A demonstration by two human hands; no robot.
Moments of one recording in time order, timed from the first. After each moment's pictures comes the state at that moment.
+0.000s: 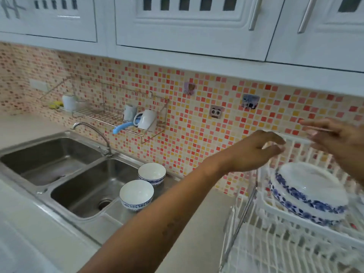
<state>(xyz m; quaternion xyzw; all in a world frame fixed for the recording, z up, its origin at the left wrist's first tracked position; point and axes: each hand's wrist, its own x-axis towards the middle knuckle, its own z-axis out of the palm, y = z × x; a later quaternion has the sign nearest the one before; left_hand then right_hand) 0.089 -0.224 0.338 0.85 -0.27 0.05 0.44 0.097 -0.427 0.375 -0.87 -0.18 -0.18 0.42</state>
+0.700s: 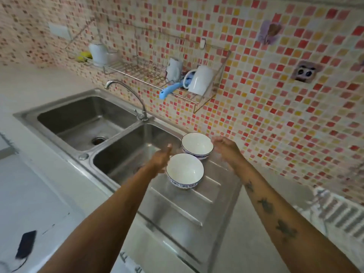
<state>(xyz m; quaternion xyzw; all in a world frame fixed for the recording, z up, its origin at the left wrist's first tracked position) 0.149 0.140 0.066 0.71 0.29 -0.01 0.64 0.227 -0.059 0.138 -0.81 -0.10 0.18 0.56</state>
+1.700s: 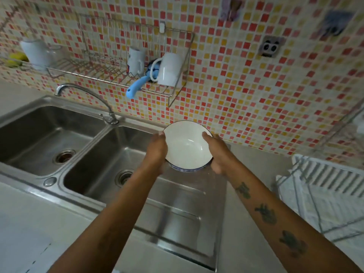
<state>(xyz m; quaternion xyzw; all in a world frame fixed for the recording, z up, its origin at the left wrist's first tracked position) 0.153 0.093 0.139 0.62 0.24 0.06 0.74 0.197 -0.048 0.137 -0.71 0.11 0.20 0.67</state>
